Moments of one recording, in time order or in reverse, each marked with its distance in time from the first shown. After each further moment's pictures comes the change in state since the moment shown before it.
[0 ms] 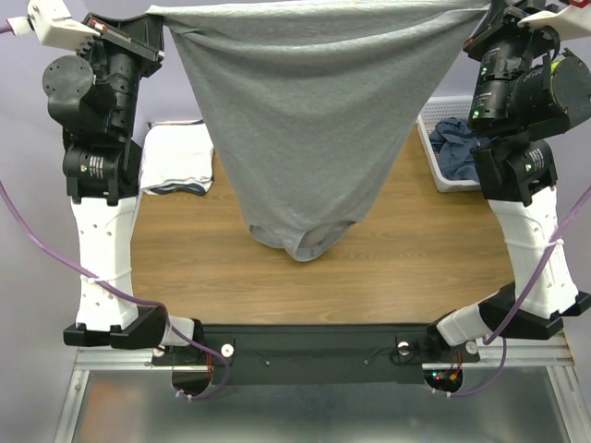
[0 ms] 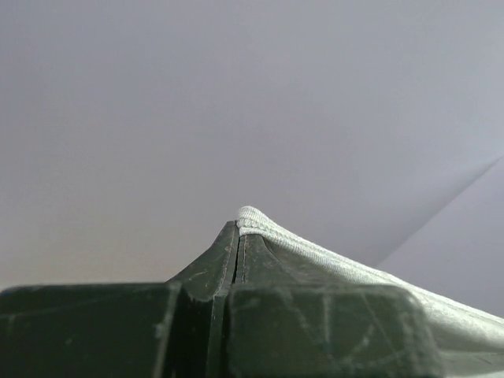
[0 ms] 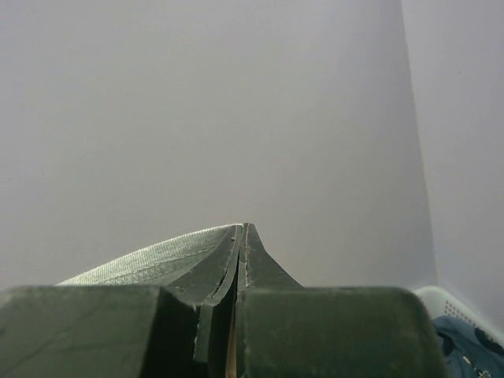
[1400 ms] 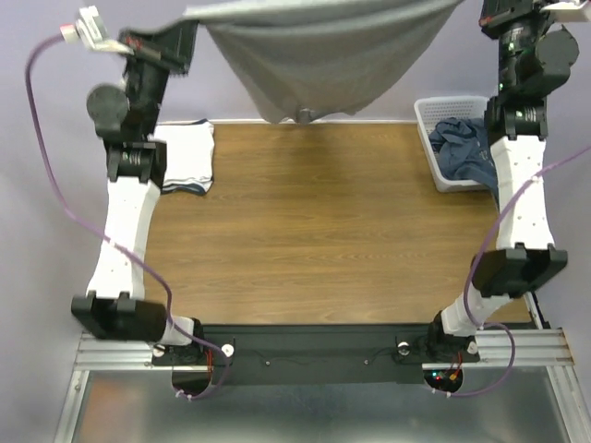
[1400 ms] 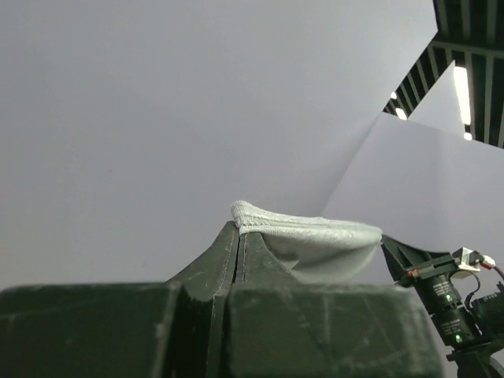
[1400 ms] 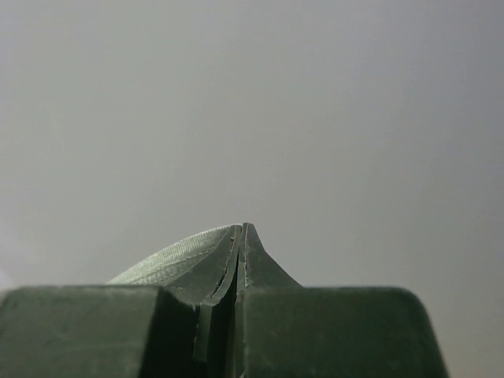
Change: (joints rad) left arm 0.028 0.089 -0.322 0.710 0.300 -0.126; right arm -0.588 0.273 -0.093 0.303 -0.691 0.812
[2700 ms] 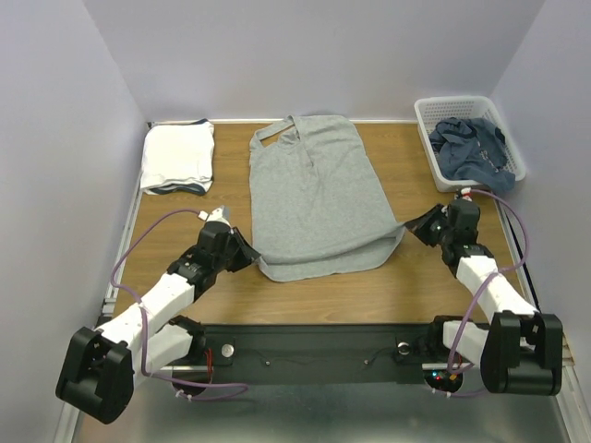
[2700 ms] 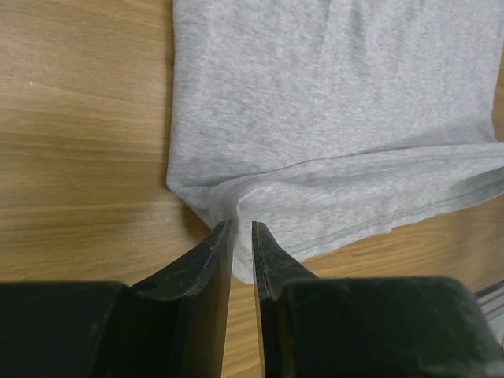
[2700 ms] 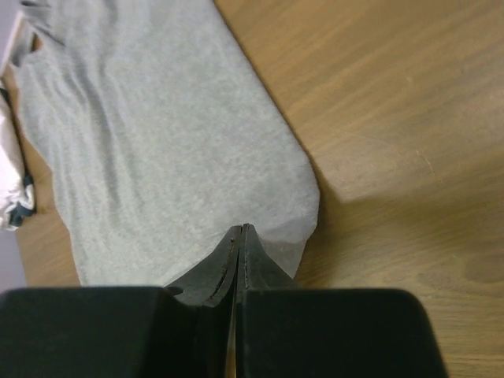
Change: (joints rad) left arm -0.384 -0.521 -1.349 -0.558 -0.235 0.064; right arm 0.005 -0.638 -1.638 -0.218 -0.270 0.019
